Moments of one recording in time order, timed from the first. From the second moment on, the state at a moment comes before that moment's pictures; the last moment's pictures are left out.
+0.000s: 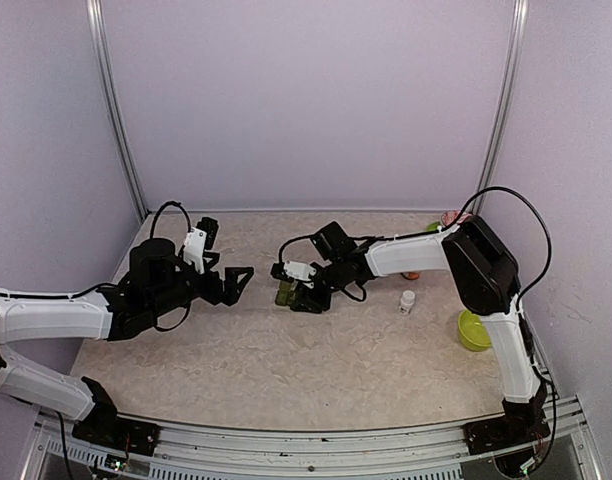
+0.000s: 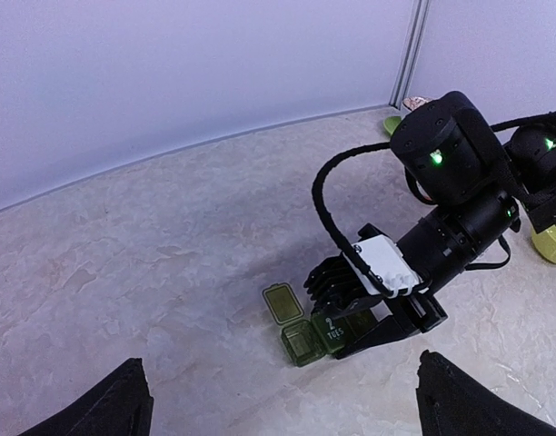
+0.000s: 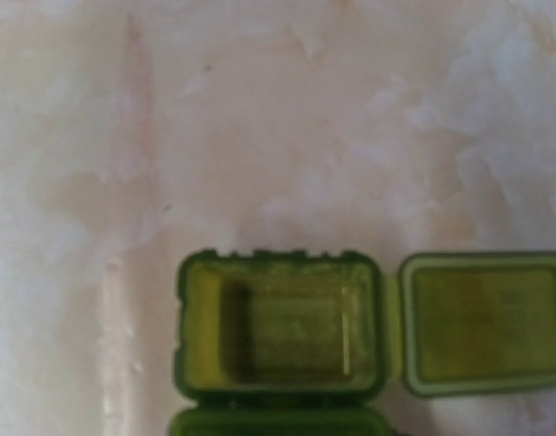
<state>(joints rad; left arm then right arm) -0.69 1.23 0.56 0.40 -0.06 -0.13 0.77 2.29 1.64 -0.24 -0.35 -0.58</state>
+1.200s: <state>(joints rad) -0.69 1.25 0.54 0.46 -0.03 -0.16 0.71 2.24 1.60 -0.19 -0.08 -0.43</state>
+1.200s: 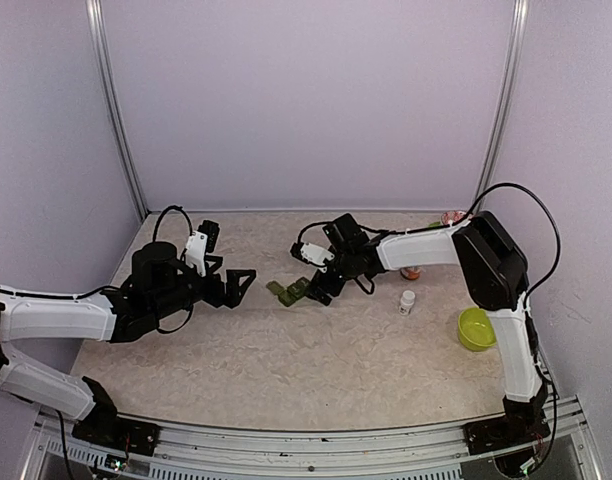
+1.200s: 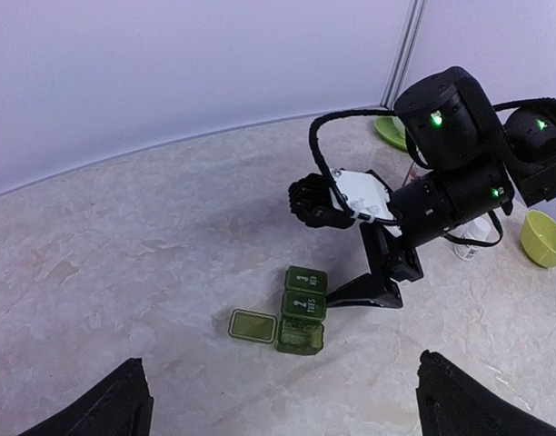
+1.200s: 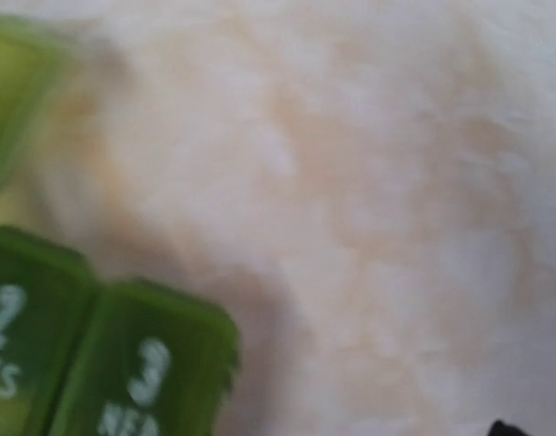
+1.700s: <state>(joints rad) -0.69 1.26 0.53 0.46 -0.03 -0.16 0.70 2.35 1.77 -0.20 0.01 -0.39</state>
